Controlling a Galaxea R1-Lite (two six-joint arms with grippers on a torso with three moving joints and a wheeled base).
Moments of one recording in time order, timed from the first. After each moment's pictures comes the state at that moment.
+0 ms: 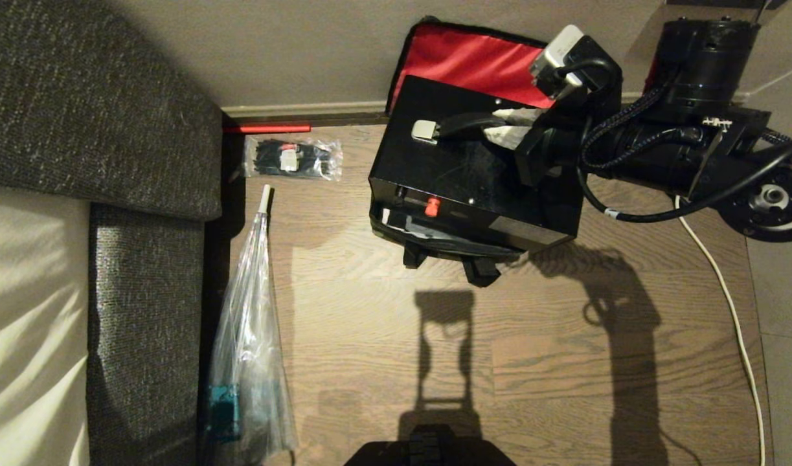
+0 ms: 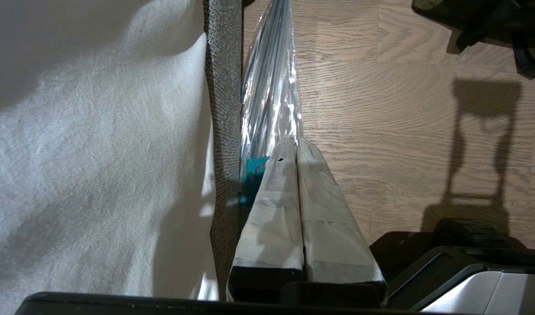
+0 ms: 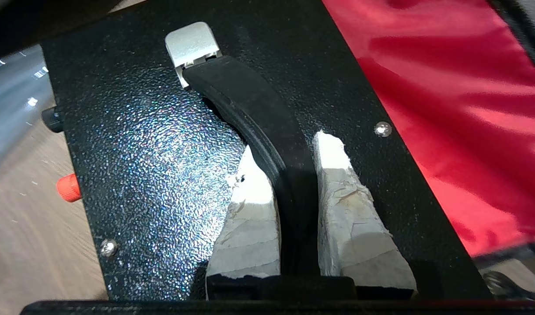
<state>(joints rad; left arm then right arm) 0.00 0.00 0.00 0.01 0.00 0.00 0.51 1.71 -1.36 -0.45 0.21 -0.59</state>
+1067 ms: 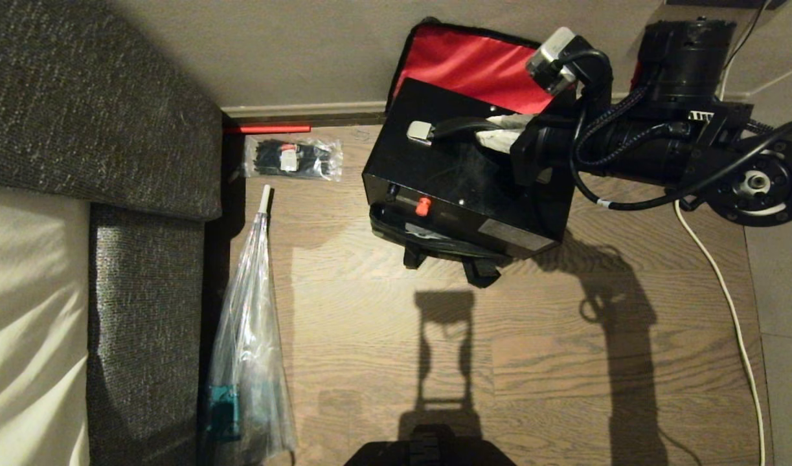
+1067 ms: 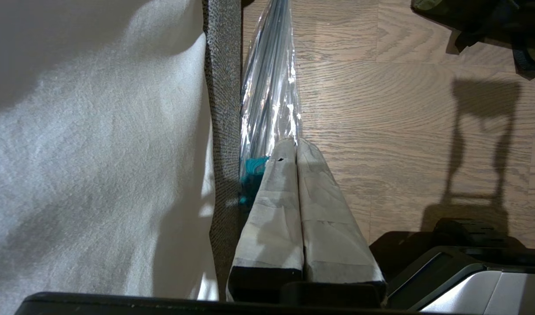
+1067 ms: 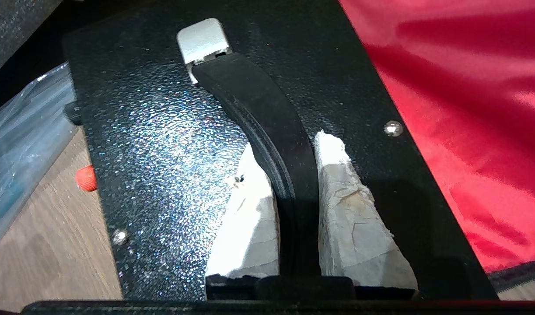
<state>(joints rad) 0.00 0.00 0.00 0.01 0.00 0.00 0.49 1.75 -1.42 -0.37 0.27 -0.50</state>
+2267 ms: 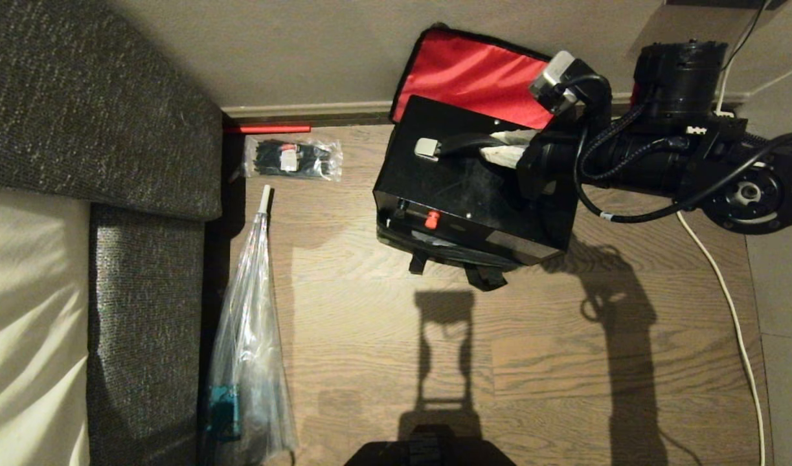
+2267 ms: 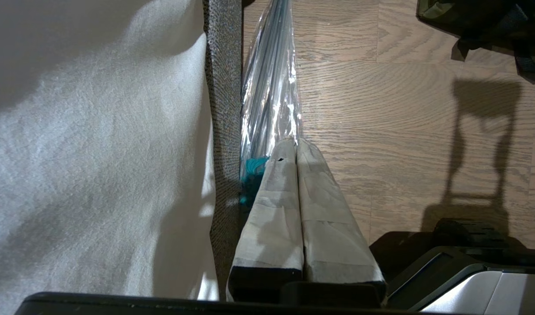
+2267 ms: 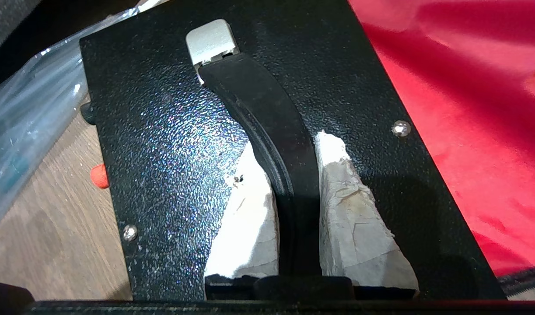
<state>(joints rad) 0.00 0.00 0.00 0.01 0.00 0.00 0.44 1.76 -1.38 -0.38 0.33 -0.52</state>
